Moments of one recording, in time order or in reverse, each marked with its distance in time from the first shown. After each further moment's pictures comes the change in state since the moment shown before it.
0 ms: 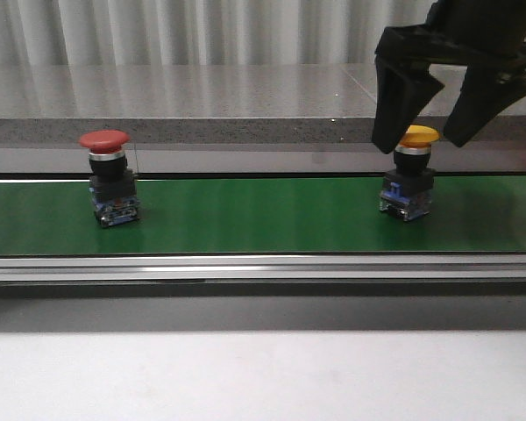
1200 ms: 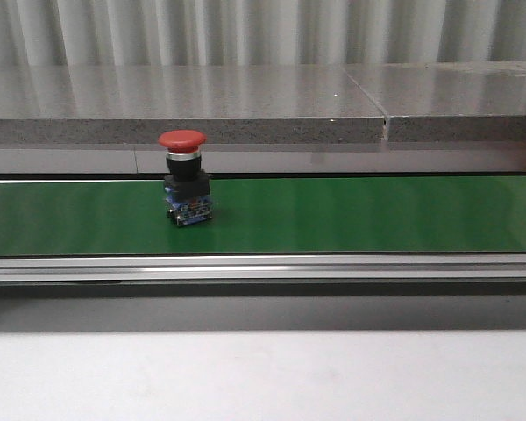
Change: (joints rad) left arm 0.000 0.000 0.000 0.000 0.000 0.000; right arm -0.273 -0.291 -0.002 -0.428 0.224 0.893
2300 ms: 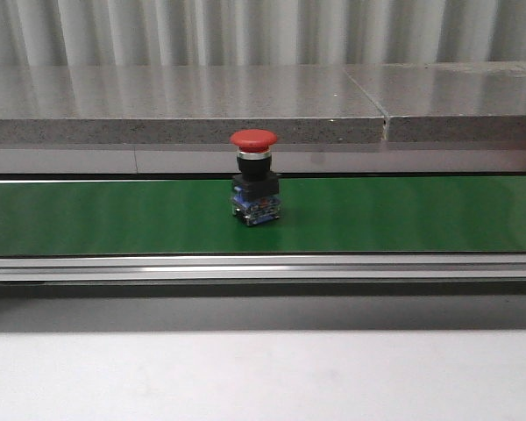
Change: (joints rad) left arm 0.000 0.000 0.000 0.000 0.000 0.000; right arm -0.630 -0.084 0.290 0.017 -0.169 -0.104
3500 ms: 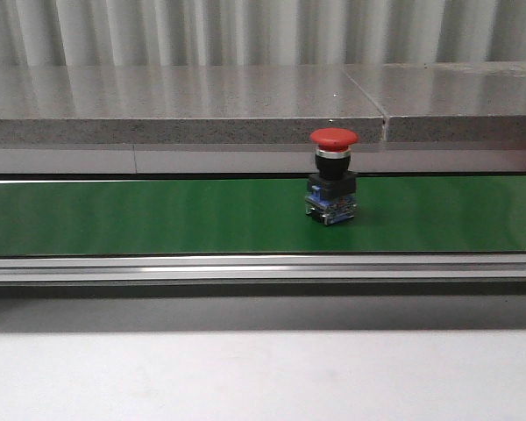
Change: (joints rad) left arm 0.000 0.000 0.002 0.000 0.000 0.000; right arm -0.005 0.284 0.077 0.066 -0.292 -0.002
